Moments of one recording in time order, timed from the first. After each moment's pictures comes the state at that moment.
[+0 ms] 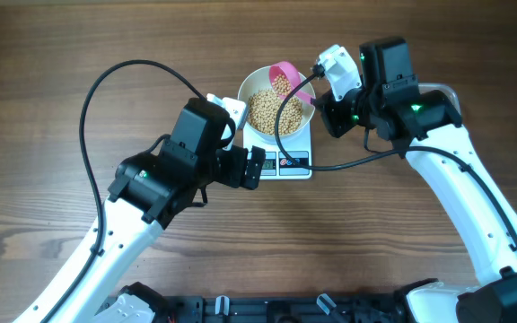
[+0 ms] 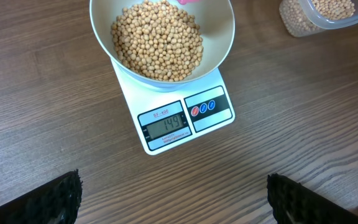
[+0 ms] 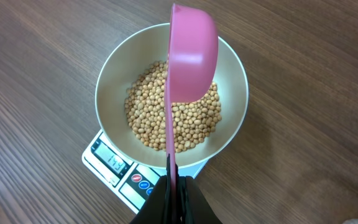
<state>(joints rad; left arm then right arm) -0.55 1.23 1.14 -0.82 0.07 -0.23 0.32 1.51 1.32 -0.72 -0.29 -0.23</state>
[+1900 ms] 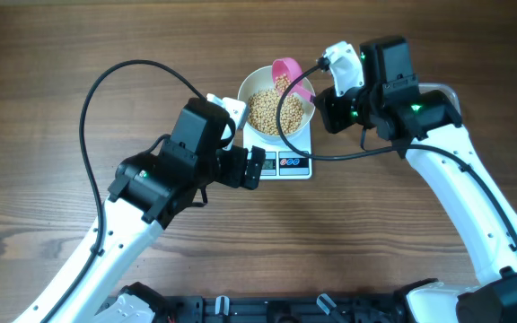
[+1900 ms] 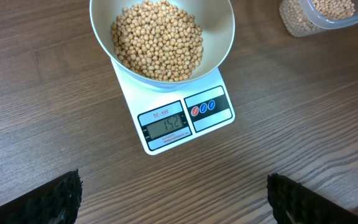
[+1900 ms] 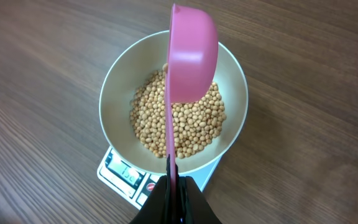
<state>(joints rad) -0.55 1.23 1.14 -0.82 0.07 -0.23 0.32 1.51 1.32 -0.70 -0.29 -0.06</state>
